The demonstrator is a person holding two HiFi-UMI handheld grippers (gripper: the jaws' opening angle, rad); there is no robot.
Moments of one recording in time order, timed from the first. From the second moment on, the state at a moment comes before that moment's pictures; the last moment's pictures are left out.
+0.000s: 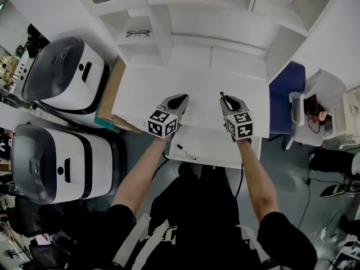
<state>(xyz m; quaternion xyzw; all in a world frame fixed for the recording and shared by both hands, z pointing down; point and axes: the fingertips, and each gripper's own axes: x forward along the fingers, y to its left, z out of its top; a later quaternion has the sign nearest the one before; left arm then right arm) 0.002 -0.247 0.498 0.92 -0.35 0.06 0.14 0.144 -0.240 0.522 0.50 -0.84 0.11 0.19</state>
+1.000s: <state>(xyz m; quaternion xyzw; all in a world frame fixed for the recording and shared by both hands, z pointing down) -0.032 -0.203 0.596 0.91 -0.35 0.13 0.20 0.106 -0.193 0.643 0.45 -0.83 0.20 0.26</state>
